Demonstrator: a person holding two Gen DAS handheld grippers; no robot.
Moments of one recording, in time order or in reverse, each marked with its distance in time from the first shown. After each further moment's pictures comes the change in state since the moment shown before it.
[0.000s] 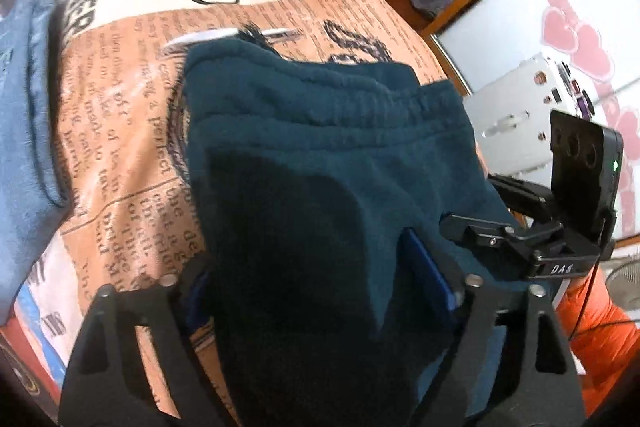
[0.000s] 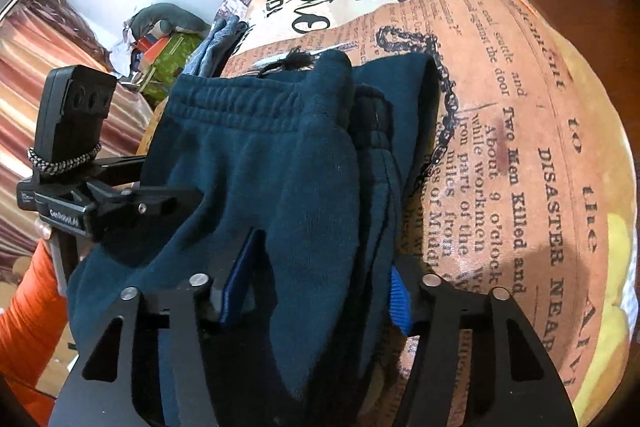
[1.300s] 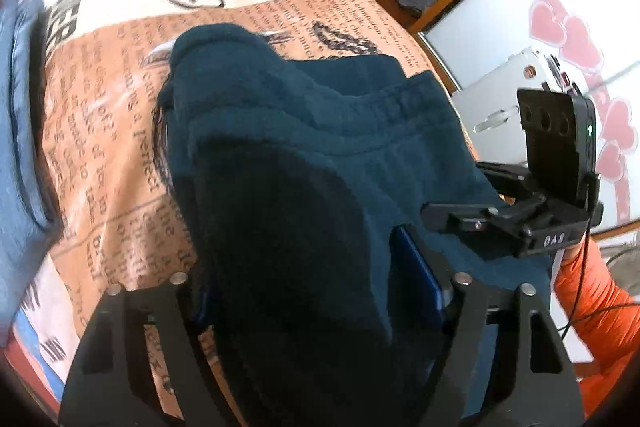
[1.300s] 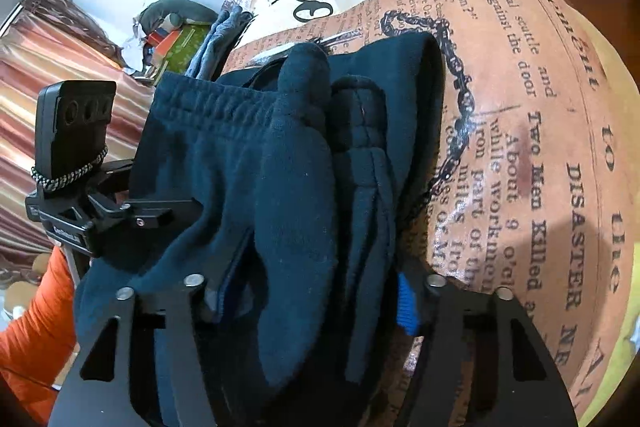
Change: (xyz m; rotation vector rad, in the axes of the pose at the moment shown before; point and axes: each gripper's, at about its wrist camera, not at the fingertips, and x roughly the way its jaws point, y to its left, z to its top) left arm 0.005 0.003 0.002 0.067 -0.002 -0.039; right arm 0.021 -0.014 0.017 0.018 0.060 0.079
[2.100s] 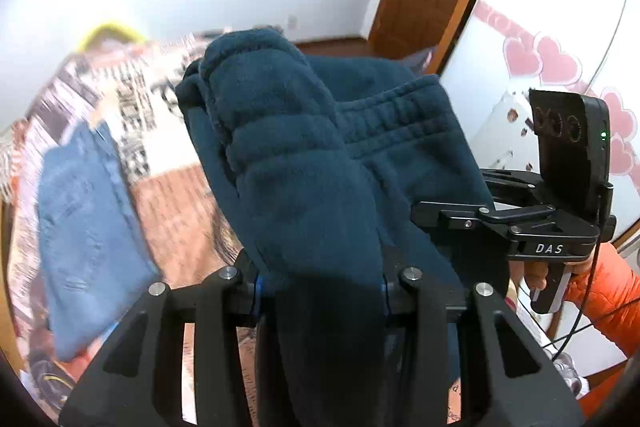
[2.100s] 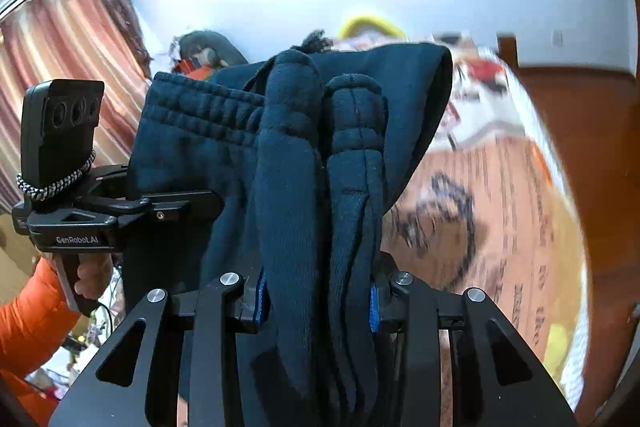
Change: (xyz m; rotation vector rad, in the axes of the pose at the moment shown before) left arm -0.134 -0.068 -0.018 0.139 -0.387 0.147; right arm -0.090 0.110 0.004 -0.285 -0.305 -0.107
